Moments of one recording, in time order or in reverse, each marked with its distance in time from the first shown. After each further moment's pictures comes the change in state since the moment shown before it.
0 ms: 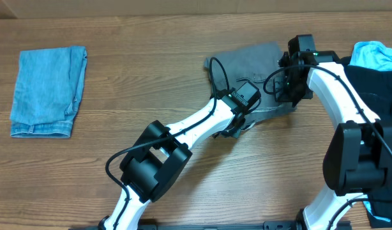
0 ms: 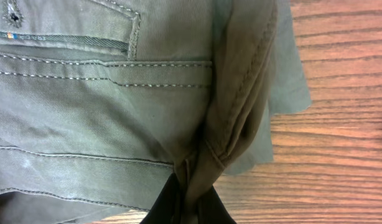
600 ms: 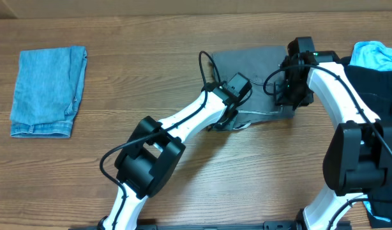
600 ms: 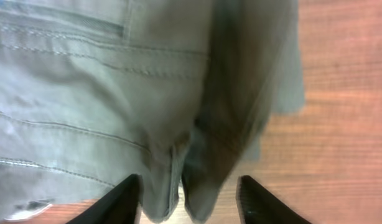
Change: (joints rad) left arm 0.065 -0.013 0.039 -0.027 0.004 0.019; right arm 0.000 0.000 0.004 -0.089 0.001 0.041
